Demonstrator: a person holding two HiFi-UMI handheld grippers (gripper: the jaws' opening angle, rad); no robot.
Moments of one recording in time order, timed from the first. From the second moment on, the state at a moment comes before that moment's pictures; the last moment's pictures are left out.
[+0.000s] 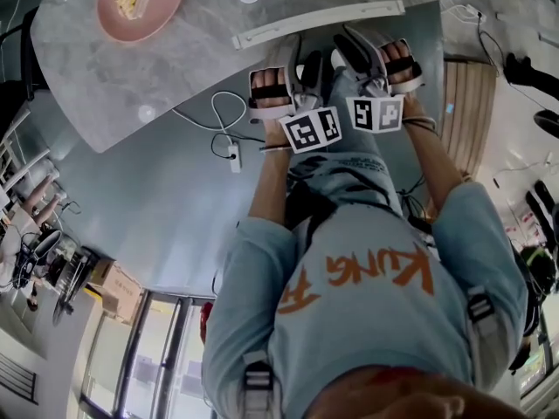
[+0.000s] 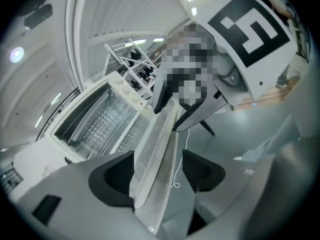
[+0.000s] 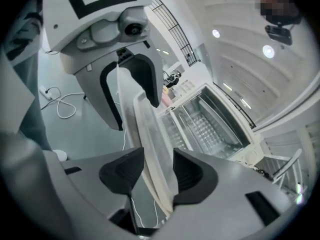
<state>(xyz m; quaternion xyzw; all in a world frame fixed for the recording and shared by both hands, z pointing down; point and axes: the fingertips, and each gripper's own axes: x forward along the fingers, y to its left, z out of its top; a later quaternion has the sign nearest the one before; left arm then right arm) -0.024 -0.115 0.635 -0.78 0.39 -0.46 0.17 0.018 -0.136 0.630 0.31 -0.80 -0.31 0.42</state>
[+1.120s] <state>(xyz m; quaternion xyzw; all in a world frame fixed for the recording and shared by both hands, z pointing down) -0.140 -0.253 0.339 -0.75 0.66 -0.05 0.00 -0.014 -0.279 0.350 0.52 -0.85 -0.03 0.09</state>
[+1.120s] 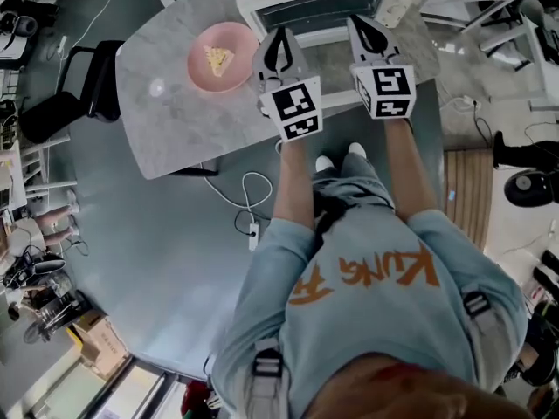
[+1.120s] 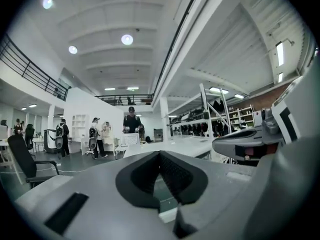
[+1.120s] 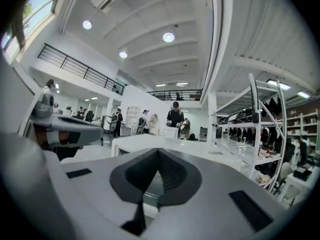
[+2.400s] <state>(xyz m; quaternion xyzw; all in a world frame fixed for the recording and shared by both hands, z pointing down) -0.168 -0.274 0.265 -0.75 0.66 0.02 0.02 -0.019 -0.308 0.277 0.51 -0.86 -0.05 0.04</state>
